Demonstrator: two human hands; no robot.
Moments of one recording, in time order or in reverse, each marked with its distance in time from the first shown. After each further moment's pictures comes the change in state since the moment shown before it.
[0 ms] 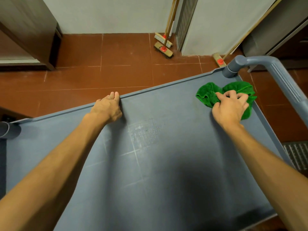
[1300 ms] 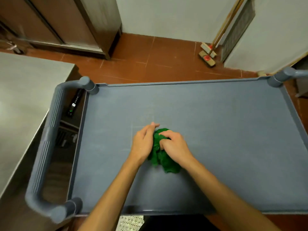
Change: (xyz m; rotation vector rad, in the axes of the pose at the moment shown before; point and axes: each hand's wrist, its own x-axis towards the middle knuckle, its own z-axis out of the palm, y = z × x) left_hand -0.219 0.016 0.117 -1.490 0.383 -0.261; right_hand -0.272 -0.195 -0.077 0.759 -0.888 -0.245
